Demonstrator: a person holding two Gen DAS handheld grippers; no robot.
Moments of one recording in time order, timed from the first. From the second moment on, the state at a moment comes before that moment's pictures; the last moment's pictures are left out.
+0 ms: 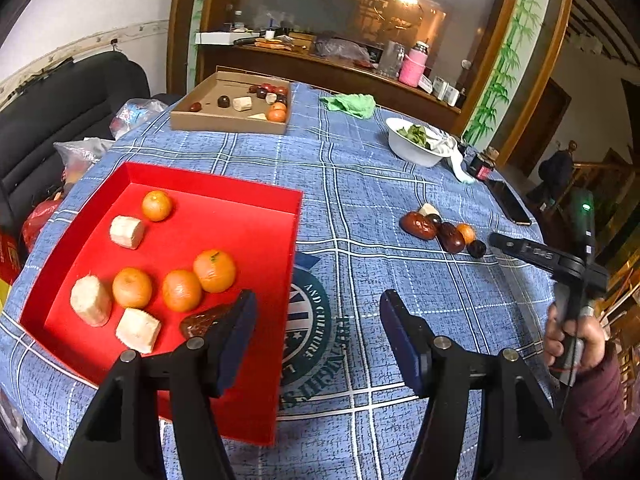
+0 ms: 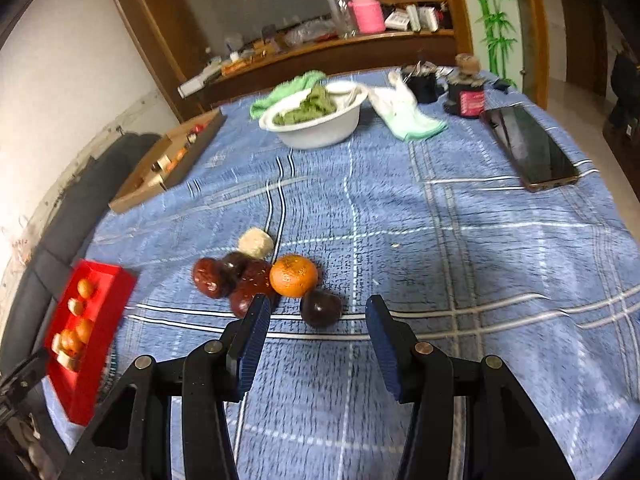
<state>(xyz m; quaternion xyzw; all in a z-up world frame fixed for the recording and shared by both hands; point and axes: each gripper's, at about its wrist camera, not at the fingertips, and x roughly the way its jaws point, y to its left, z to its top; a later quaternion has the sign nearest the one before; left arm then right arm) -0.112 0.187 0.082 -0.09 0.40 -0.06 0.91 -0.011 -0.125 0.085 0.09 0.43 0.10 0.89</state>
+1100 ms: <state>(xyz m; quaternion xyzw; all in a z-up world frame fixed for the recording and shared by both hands) 0.078 0.056 0.018 -0.09 0.48 -0.13 0.86 -0.008 -0.107 0.069 0.04 0.43 0.10 0.90</state>
